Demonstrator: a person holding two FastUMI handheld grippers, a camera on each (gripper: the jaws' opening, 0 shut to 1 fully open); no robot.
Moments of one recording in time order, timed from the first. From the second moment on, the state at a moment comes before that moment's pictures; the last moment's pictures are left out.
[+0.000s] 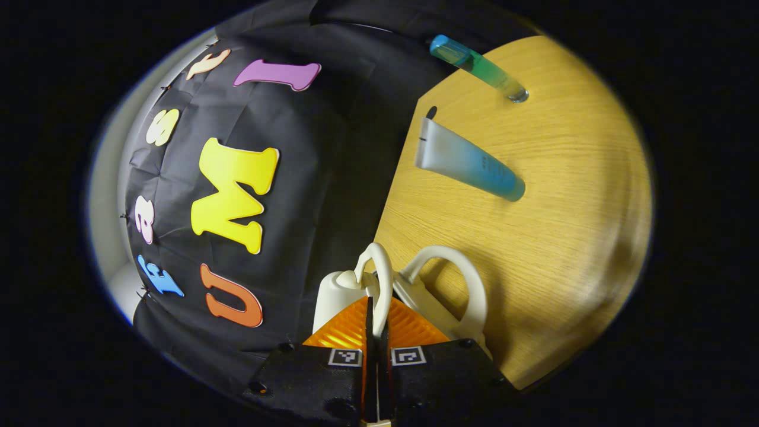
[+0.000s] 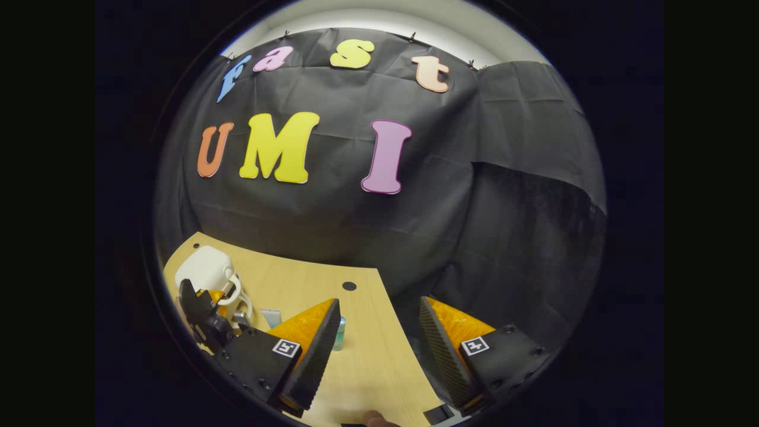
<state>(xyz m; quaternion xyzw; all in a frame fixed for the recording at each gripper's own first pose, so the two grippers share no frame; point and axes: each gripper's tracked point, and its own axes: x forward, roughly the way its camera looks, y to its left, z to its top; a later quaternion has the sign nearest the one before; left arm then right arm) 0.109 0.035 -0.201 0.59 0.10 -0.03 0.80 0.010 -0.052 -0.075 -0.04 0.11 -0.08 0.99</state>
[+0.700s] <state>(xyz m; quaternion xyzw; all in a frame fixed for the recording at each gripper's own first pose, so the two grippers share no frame) 0.100 0.152 -0.066 0.44 0.09 0.01 0.89 0.024 0.016 -0.061 -0.05 0.08 -0.04 0.99</state>
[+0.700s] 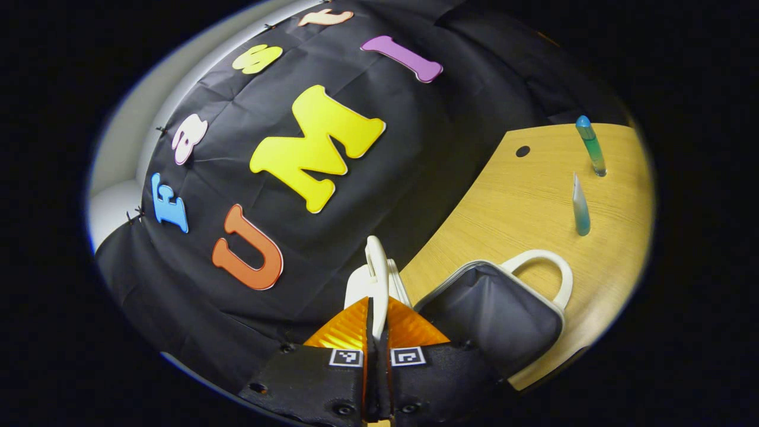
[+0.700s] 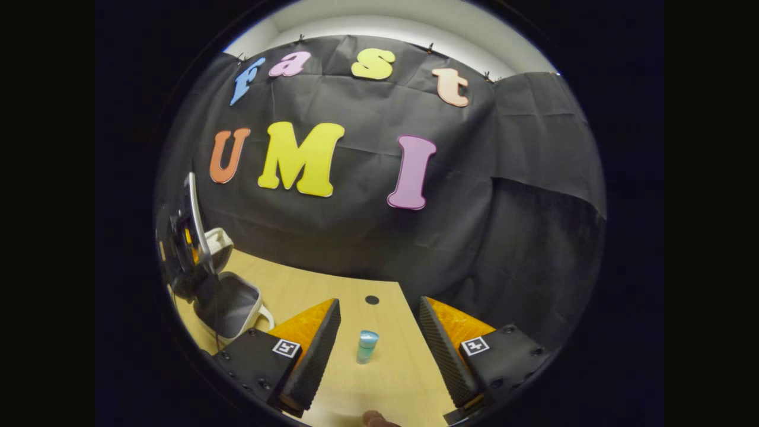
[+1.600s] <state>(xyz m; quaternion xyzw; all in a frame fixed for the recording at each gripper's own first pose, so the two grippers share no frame) 0.125 0.373 -0.079 0.26 0.13 0.02 0.96 0.031 0.065 -0.085 -0.08 0.11 -0.05 0.99</state>
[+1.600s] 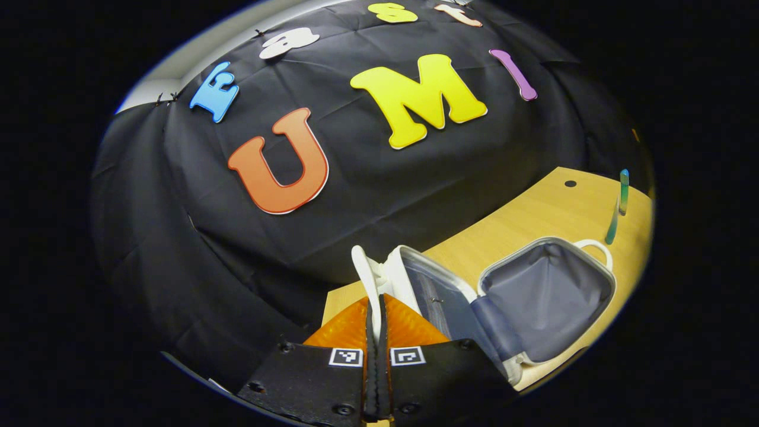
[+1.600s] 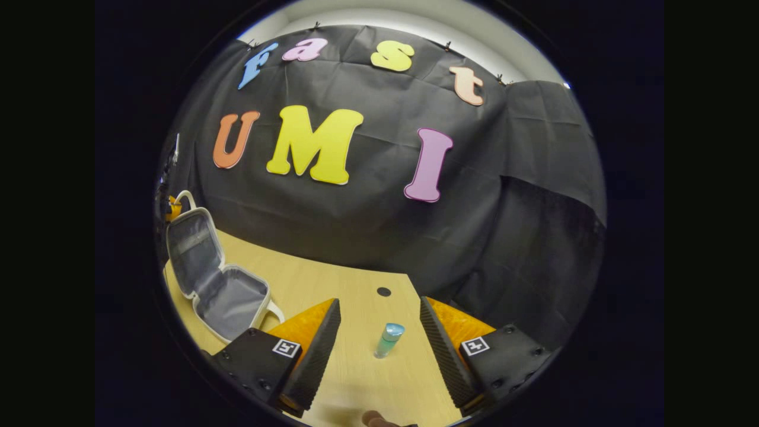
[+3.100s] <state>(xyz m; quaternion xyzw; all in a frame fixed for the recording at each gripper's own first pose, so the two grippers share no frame) 0.088 0.509 -0.271 -0.14 0.28 0.16 0.94 0.020 0.004 -0.148 -0.10 0.20 -0.10 0.97</state>
